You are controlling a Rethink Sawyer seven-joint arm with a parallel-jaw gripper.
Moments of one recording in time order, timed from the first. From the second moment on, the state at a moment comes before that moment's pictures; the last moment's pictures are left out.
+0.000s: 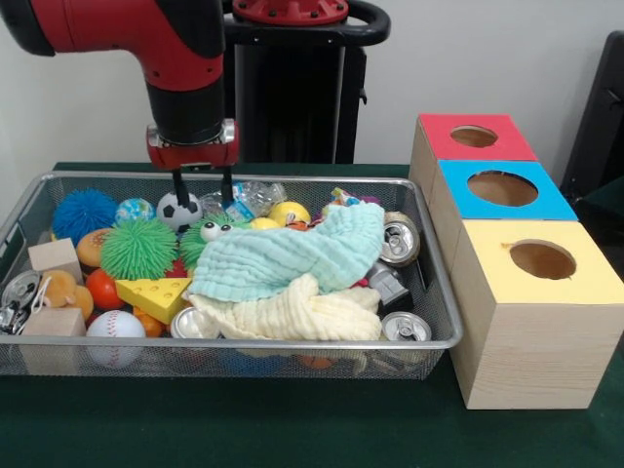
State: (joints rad) arm -0.89 -0.59 0.55 1.81 -0.76 0.78 1.78
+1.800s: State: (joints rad) arm -0.89 -0.56 0.56 1.88 -0.62 0.68 1.78
